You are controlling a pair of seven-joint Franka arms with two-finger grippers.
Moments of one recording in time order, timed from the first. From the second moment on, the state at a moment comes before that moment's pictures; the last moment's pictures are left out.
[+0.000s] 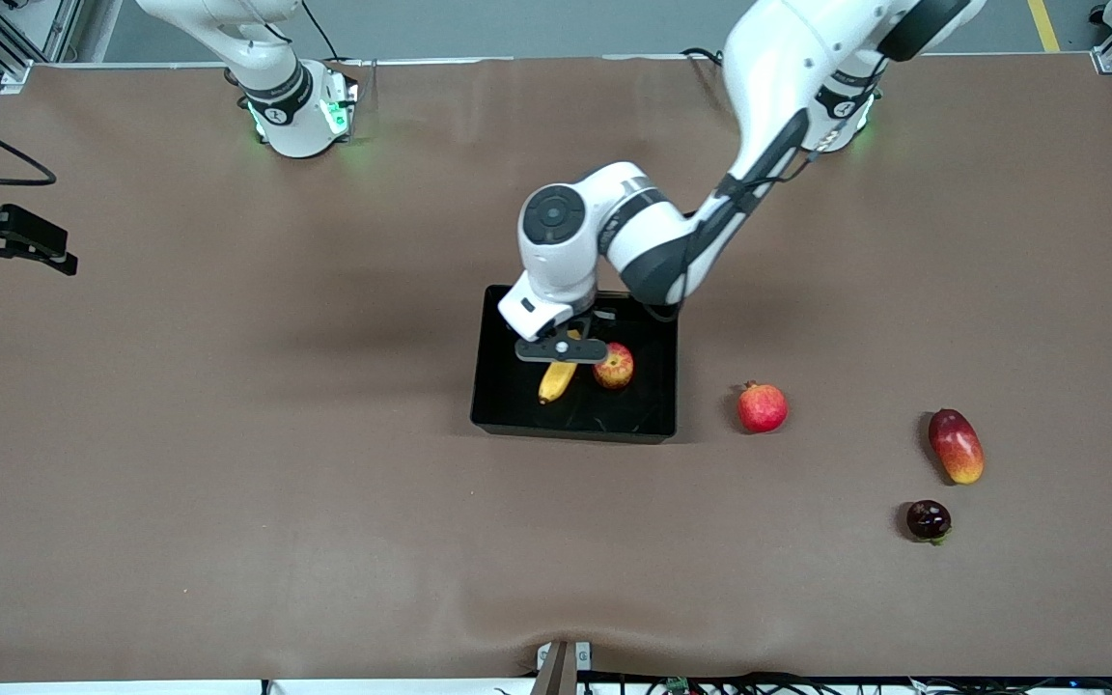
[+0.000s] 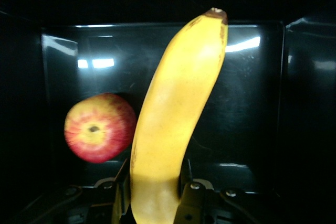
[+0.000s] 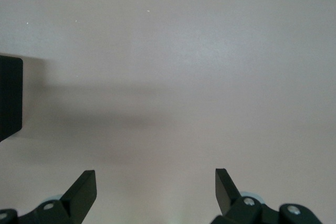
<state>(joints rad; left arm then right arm) -0.57 0.75 -0.35 -1.40 0.33 2.07 -0.91 -0.04 0.07 -0.02 -1.46 0.00 1.49 -0.13</state>
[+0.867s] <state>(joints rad) -0.60 0.88 -0.33 -1.37 0.33 2.23 -0.91 -0.03 0.06 0.00 -1.46 0.00 1.47 -0.13</state>
